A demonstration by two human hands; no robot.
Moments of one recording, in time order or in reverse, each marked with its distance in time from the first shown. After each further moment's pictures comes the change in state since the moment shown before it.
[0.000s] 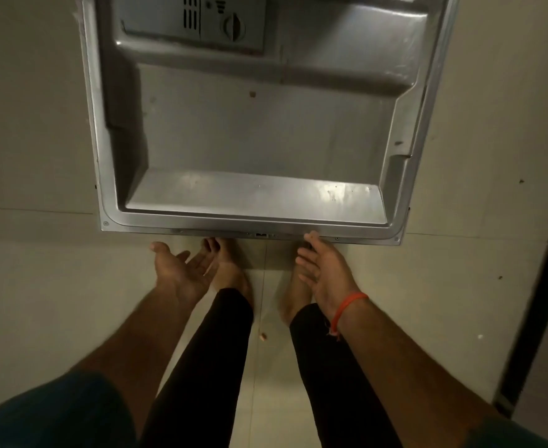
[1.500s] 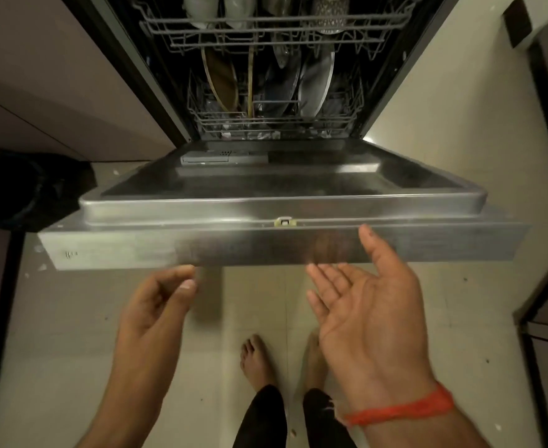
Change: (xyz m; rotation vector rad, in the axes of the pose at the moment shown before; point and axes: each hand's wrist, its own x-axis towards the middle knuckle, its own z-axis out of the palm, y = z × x) left_hand -0.479 0.120 0.028 0.649 -0.291 1.132; right_hand -0.443 -0.209 0.005 0.702 -0.198 -0.277
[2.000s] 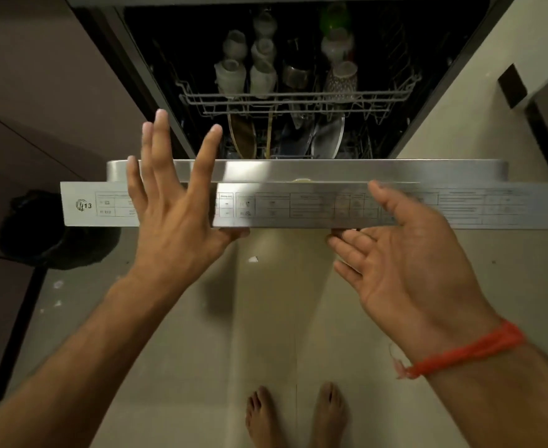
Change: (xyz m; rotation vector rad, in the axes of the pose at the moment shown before) left_hand 0.120 0.110 0.022 0.991 0.157 0.865; right_hand 0.011 -0.070 0.052 -0.328 -0.338 -0.165
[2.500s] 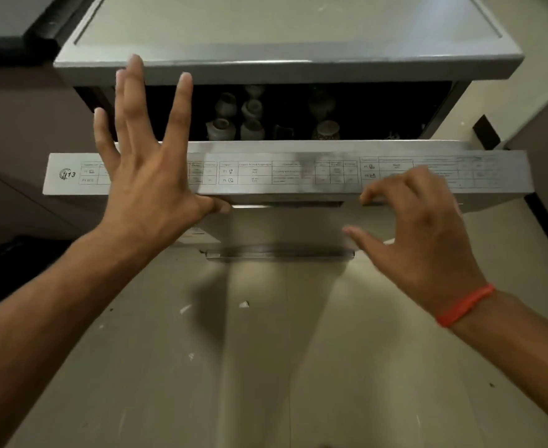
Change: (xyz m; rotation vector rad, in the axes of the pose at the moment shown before) left_hand 0.110 0.004 -0.035 0.077 0.104 0.071; right_hand 0.082 -0.072 -0.038 -1.538 0.261 -1.263
